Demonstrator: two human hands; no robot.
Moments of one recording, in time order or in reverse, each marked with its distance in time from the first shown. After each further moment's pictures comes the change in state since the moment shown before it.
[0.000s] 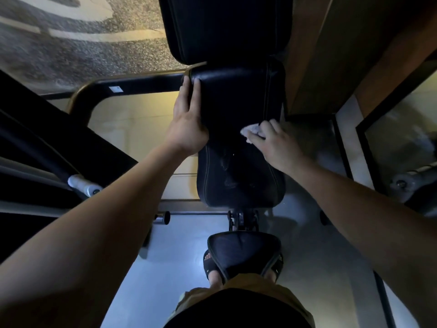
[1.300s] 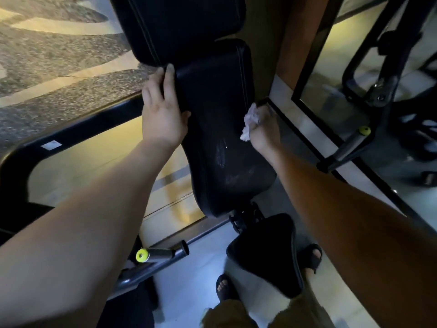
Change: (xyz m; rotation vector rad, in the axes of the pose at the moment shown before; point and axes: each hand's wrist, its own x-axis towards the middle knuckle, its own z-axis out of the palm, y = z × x) left_hand 0.042 -0.065 -0.009 0.136 0.167 0.451; right_hand 0.018 -0.091 0.011 0.532 0.142 1.317
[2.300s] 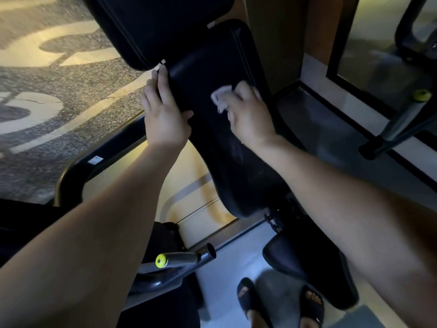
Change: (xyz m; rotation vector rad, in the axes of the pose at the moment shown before) left_hand 0.003 0.004 0.016 0.113 0.064 -0.020; right_hand -0.002 -0.033 0.034 -0.133 0.214 -0.690
